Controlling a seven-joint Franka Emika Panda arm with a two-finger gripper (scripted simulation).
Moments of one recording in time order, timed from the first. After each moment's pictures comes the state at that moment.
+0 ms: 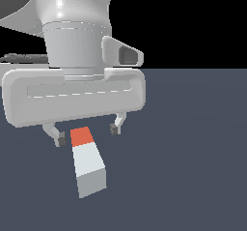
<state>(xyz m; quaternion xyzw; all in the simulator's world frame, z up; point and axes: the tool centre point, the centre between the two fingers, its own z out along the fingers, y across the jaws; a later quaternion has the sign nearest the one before) -0.060 -0.106 0.085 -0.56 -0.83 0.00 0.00</state>
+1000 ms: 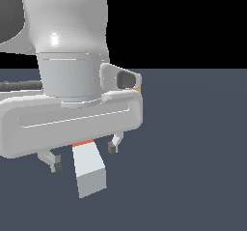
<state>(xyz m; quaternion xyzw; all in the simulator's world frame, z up) -0.063 -0.124 0.054 -0.53 -0.85 0.00 0.00</state>
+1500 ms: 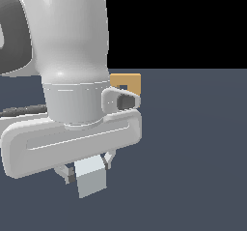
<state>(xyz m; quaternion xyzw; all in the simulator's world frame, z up) -0.063 -0.124 0.023 -0.53 -0.85 0.00 0.00</state>
